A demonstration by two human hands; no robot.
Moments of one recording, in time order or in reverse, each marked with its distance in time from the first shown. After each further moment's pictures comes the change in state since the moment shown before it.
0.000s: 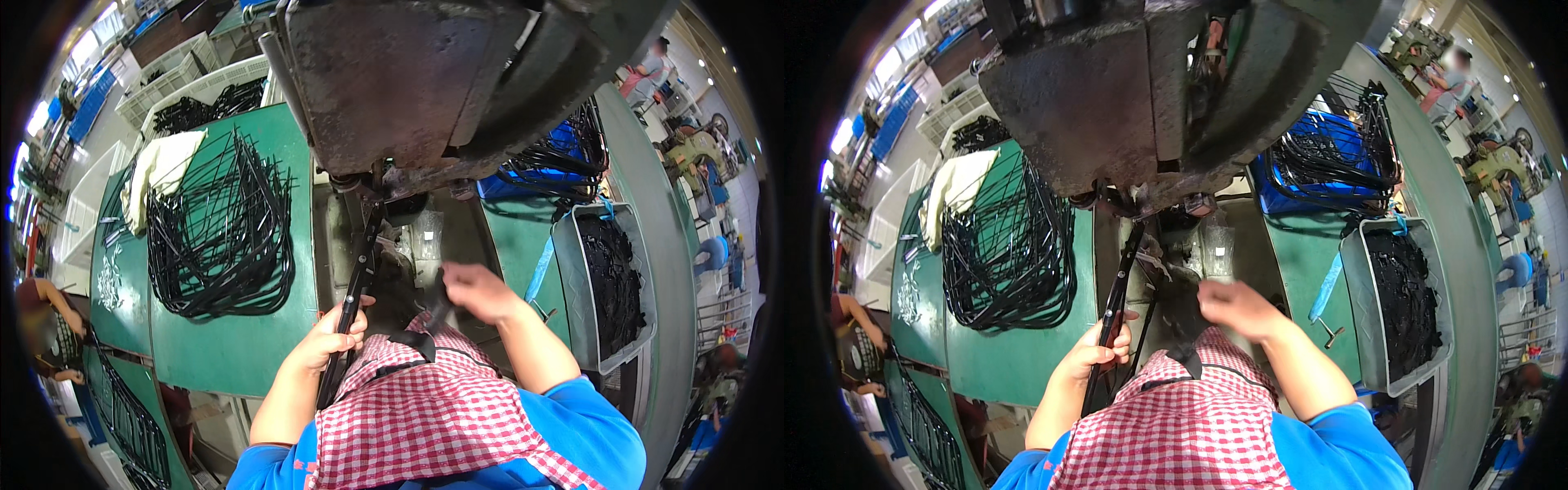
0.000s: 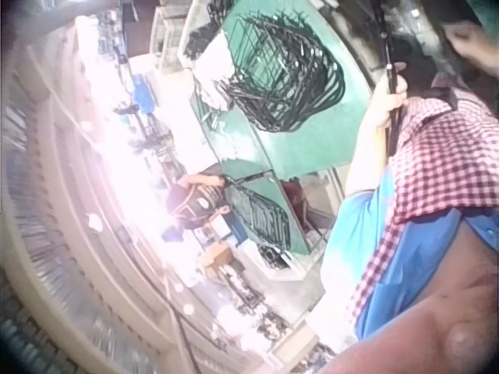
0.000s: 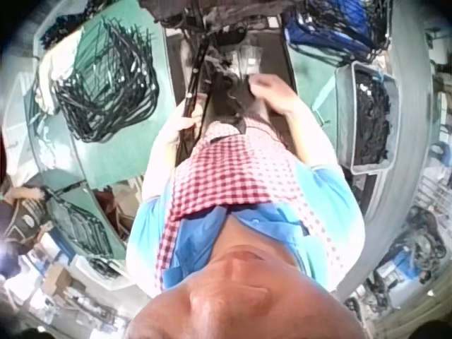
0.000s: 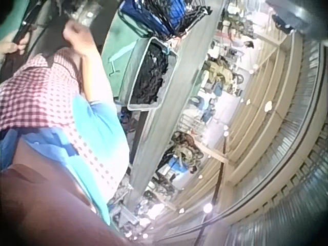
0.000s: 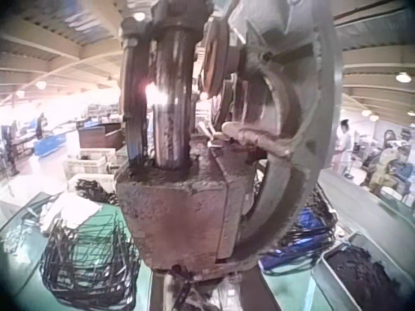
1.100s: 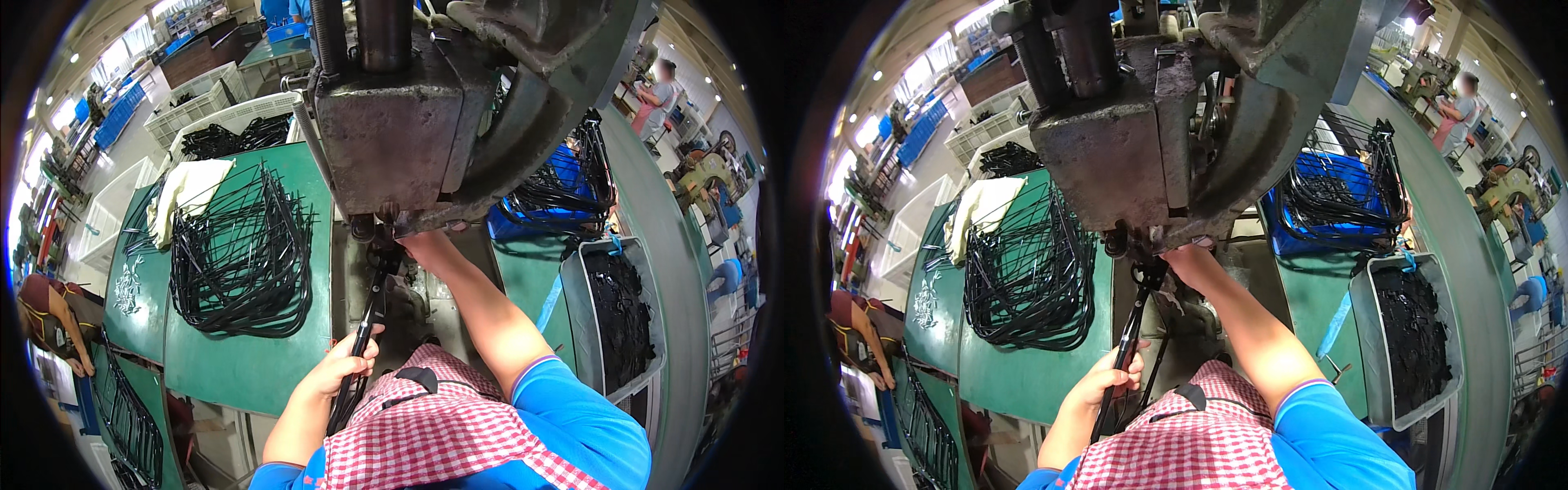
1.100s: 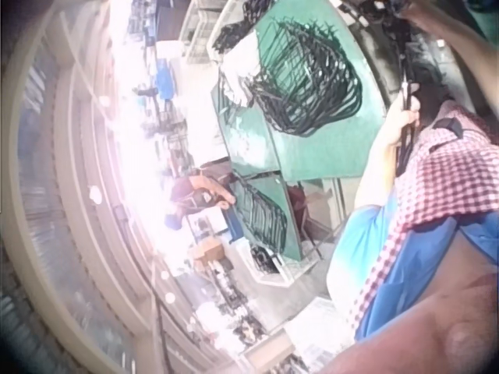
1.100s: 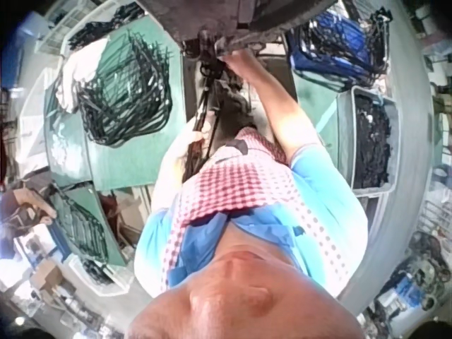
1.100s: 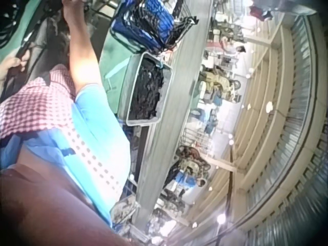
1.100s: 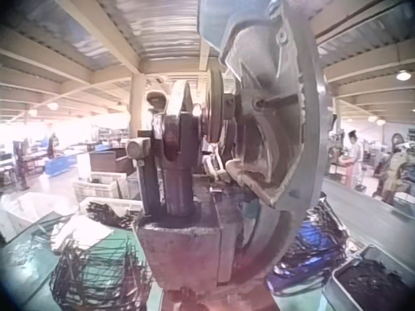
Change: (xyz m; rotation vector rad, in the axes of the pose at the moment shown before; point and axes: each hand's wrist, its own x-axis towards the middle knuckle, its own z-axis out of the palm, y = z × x) left_hand -0.011 0.004 0.022 0.084 0.085 0.030; right_hand 0.152 -0.019 -0.003 -0.635 0.265 -0.245
